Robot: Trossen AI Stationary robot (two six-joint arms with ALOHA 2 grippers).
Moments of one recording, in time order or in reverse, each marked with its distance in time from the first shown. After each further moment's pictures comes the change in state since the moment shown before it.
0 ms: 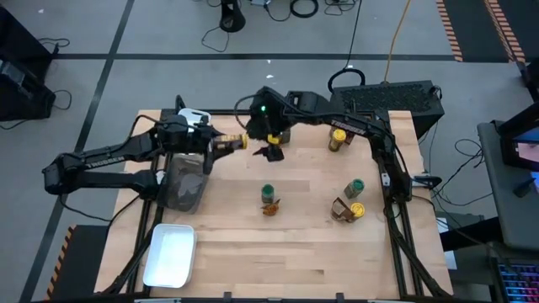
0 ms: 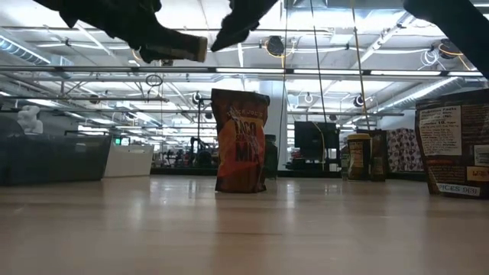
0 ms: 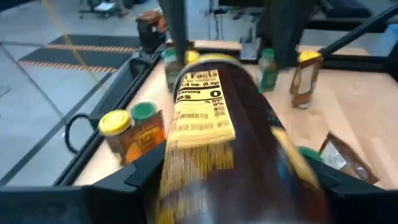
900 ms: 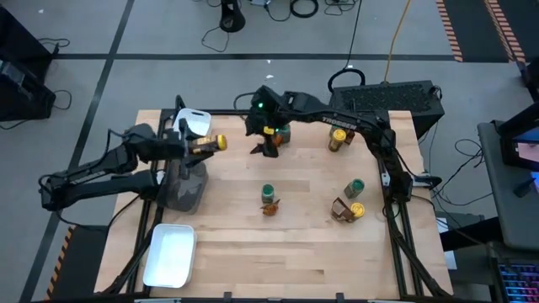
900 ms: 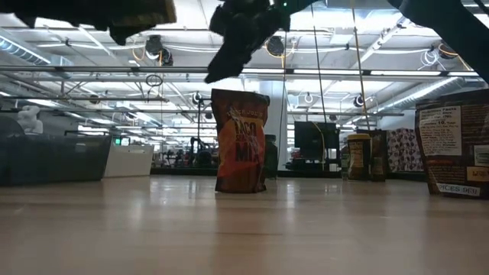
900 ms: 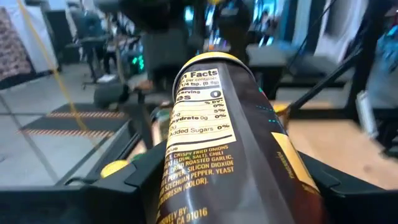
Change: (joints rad) left arm 0.011 -0.394 -0.190 0.117 0.090 -0.034; right arm -0.067 0.011 -0.243 0.259 -0.155 0.085
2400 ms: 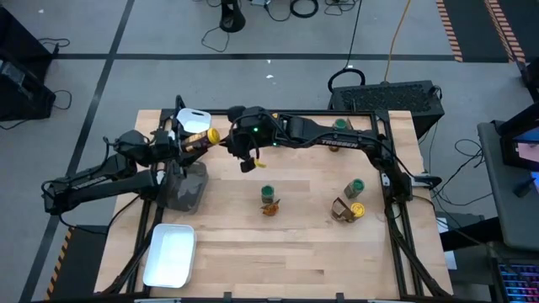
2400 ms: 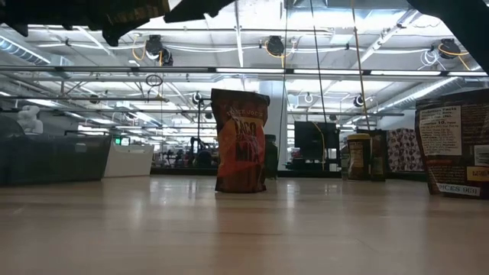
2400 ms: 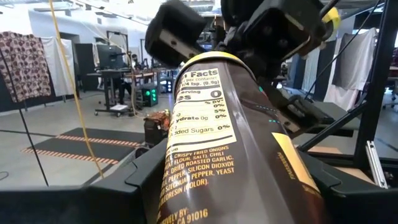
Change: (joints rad) left arm 0.000 -0.095 -0.099 0.157 -0.073 -0.101; right arm 0.209 -0.003 0.071 0.364 0.398 -0.248
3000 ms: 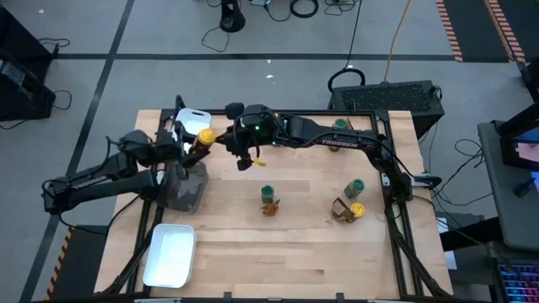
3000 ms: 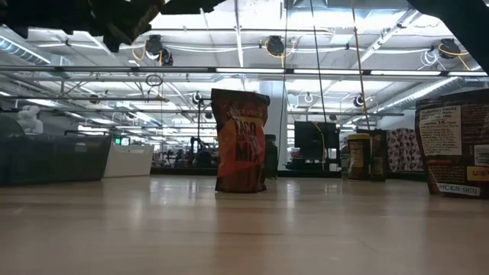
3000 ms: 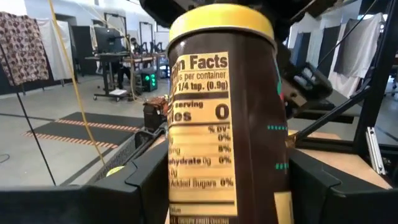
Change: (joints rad) left arm 0.000 0.021 0.000 -0.053 0.000 0.000; right arm 0.000 0.000 0.000 0.084 -0.003 -0.019
